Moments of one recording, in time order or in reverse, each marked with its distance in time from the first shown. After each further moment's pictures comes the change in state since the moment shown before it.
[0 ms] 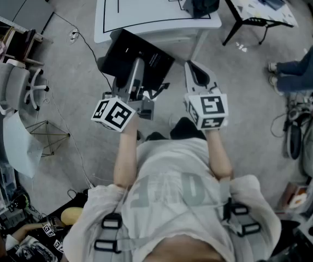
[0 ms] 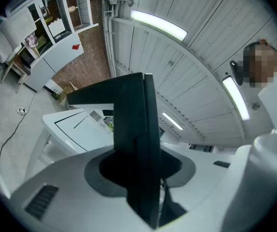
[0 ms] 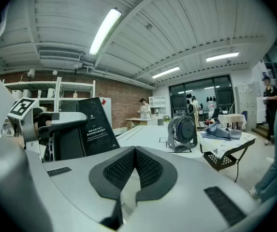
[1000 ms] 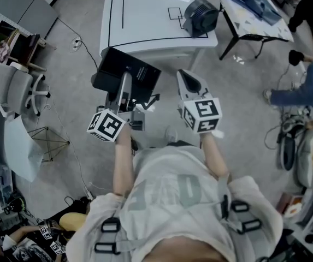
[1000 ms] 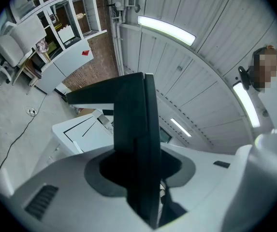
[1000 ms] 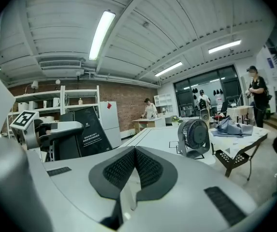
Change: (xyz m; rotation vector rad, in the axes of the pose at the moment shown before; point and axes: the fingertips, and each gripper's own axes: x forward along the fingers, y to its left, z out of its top) left arm -0.014 0.015 0.055 -0.047 -0.054 0.104; right arm 0.027 0.019 0.035 0.084 -0.018 0.106
